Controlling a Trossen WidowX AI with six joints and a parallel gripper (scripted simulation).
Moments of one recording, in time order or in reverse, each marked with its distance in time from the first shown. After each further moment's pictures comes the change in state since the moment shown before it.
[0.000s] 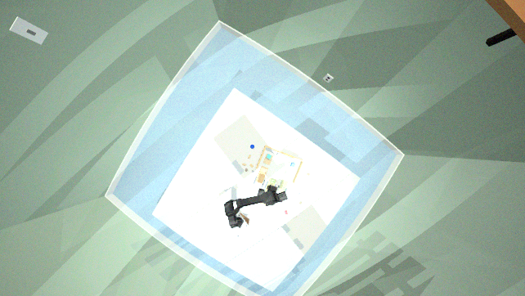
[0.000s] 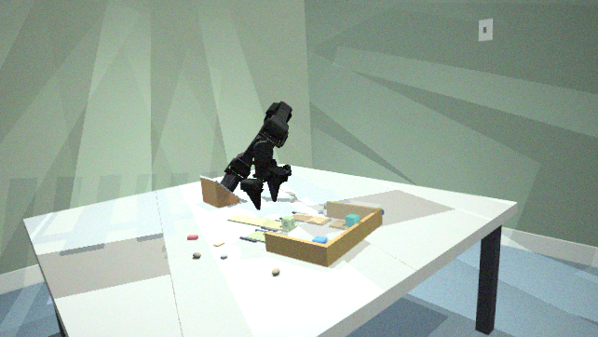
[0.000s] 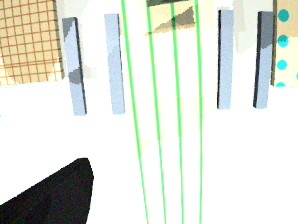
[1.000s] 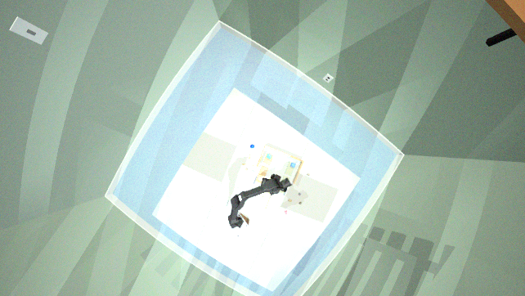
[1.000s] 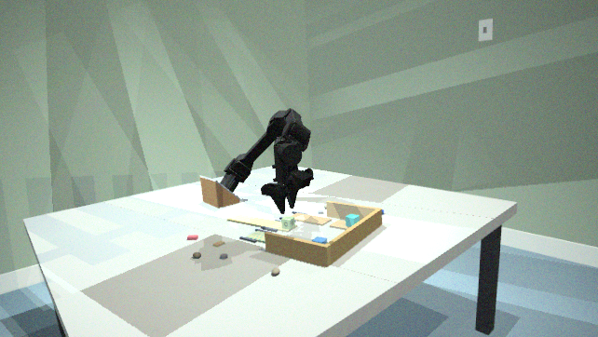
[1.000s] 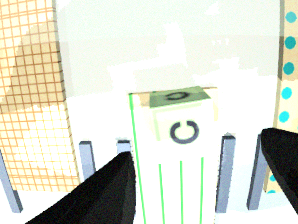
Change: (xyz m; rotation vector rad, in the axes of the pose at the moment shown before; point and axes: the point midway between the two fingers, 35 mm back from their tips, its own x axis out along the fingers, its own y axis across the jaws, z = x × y) arm 0.007 -0.006 0.079 -0.008 -0.010 -0.006
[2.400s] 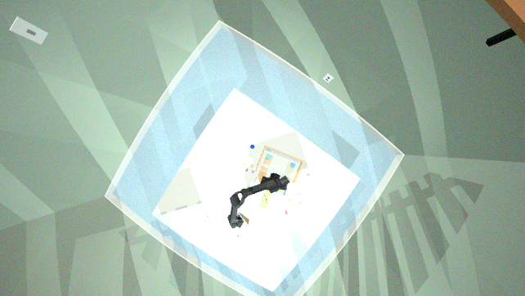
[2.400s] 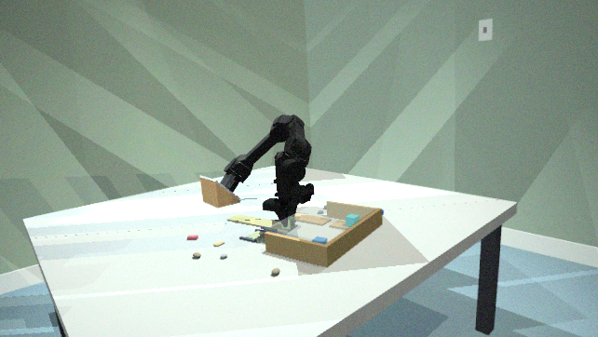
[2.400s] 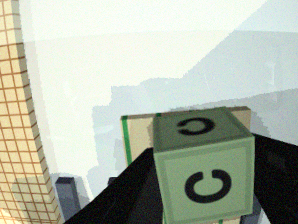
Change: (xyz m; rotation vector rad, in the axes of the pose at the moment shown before) arm 0.045 0.002 -0.001 0.002 0.005 0.008
